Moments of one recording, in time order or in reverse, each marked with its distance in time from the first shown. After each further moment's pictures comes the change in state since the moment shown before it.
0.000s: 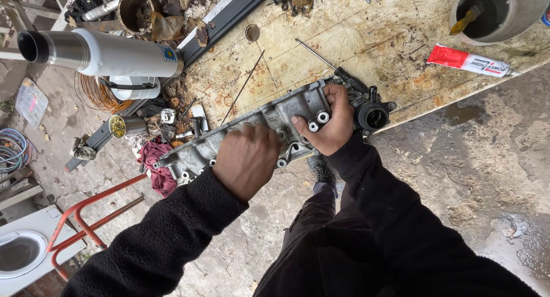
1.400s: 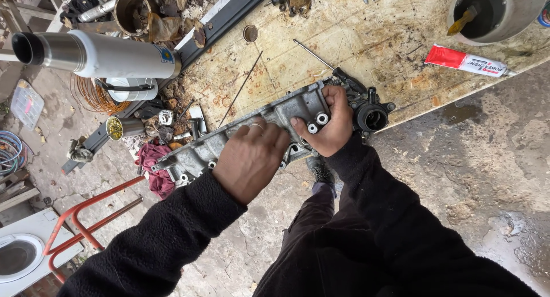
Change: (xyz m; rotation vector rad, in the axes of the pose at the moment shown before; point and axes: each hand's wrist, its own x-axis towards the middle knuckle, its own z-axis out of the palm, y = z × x) left_hand 0.001 -0.003 0.016 0.132 0.067 0.174; right_hand 0.001 -0.002 -0.001 -0.016 0.005 -0.018
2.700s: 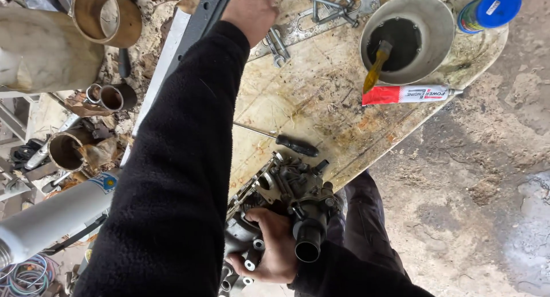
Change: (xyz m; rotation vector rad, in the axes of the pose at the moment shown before) left_hand 0.492 -0.103 0.132 0.389 0.207 0.353; right_hand -0.036 0.011 0.028 -0.057 0.032 0.132
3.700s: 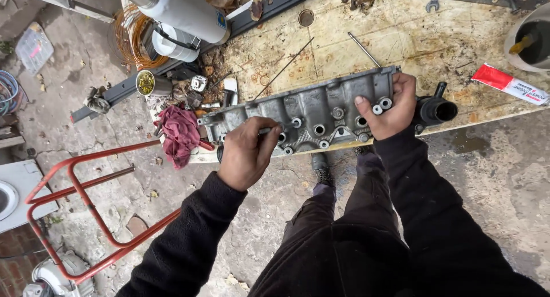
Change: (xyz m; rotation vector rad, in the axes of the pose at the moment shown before) left_hand -0.509 0.216 -0.294 -1.135 0.559 -1.022; right_hand 0.035 0.009 -0.032 0.150 -0.050 -0.175
